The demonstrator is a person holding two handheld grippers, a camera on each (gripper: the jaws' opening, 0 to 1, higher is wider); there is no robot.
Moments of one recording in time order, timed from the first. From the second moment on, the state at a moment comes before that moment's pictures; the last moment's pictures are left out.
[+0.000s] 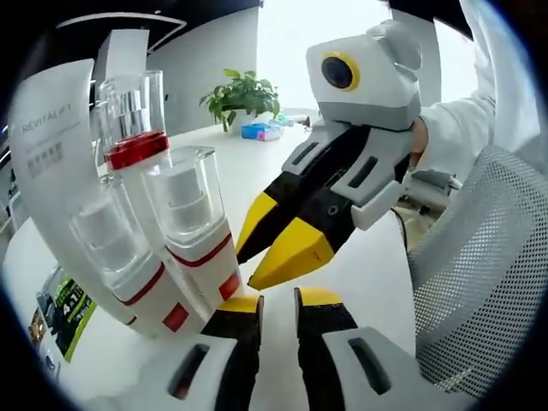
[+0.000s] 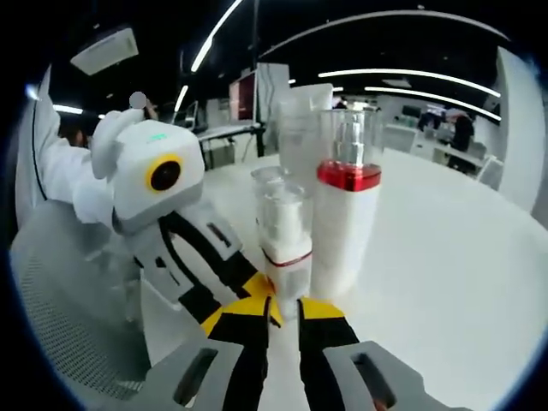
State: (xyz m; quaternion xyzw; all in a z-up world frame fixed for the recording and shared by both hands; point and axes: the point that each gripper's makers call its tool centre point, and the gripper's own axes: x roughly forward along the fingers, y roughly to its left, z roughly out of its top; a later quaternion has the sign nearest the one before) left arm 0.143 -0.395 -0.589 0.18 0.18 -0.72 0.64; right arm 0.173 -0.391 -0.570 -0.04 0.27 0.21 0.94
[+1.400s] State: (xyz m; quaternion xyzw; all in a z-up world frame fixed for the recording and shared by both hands) left arm 0.158 -0.394 -0.597 0.20 0.17 -0.71 0.66; right arm 0.181 -0.394 -0.575 -0.04 0.28 0.19 0.94
